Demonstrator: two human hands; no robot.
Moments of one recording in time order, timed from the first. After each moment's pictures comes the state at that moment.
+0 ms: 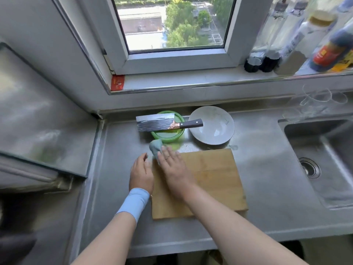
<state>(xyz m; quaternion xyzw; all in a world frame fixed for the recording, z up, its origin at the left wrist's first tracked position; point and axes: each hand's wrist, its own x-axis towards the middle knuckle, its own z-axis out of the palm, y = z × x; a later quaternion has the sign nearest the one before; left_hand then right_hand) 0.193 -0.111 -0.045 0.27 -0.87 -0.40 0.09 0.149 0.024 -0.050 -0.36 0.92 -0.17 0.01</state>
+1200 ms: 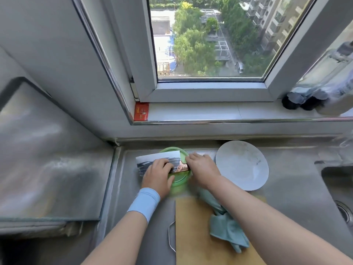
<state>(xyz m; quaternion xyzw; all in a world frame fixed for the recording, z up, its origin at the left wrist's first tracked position) 0.066 -0.213 -0.041 0.01 -0.99 -0.17 0.03 -0.027 -0.040 -0.031 -0.36 0.93 0.02 0.13</state>
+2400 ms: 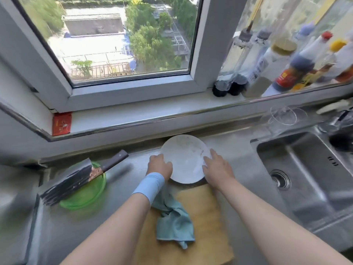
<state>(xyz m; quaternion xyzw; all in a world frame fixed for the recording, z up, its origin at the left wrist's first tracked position) -0.038 -0.036 -0.030 0.19 -0.89 -0.36 -0.21 -0.038 0.181 -0.041 -0.06 0.99 -0.03 0.16</state>
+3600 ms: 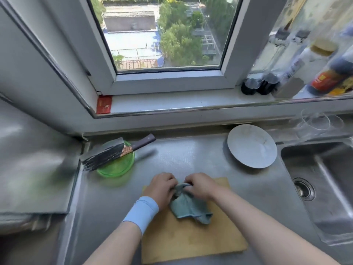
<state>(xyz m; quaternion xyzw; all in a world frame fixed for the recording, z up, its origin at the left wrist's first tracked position) 0.095 -0.091 -0.050 -0.09 -0.95 -0.27 -0.13 0.030 0.094 -0.014 -0.20 0.89 -0.19 0.37</state>
